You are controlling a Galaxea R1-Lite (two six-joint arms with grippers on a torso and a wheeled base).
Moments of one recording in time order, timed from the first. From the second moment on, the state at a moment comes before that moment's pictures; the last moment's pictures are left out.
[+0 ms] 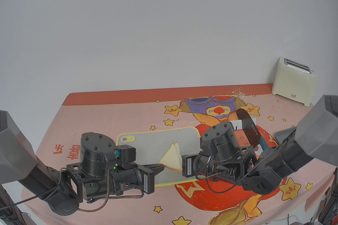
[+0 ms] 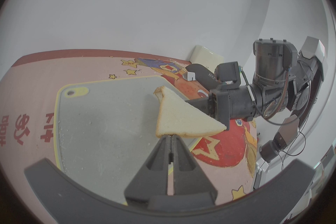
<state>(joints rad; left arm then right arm) -0.68 1.87 -0.43 -0.98 -0.16 -0.33 0.84 2.08 -0.84 -0.57 -0.17 0.52</state>
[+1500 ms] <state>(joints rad) -0.70 1.59 -0.26 -0.97 -0.40 -0.44 0.83 2.04 -0.84 -0.61 -0.12 0.59</state>
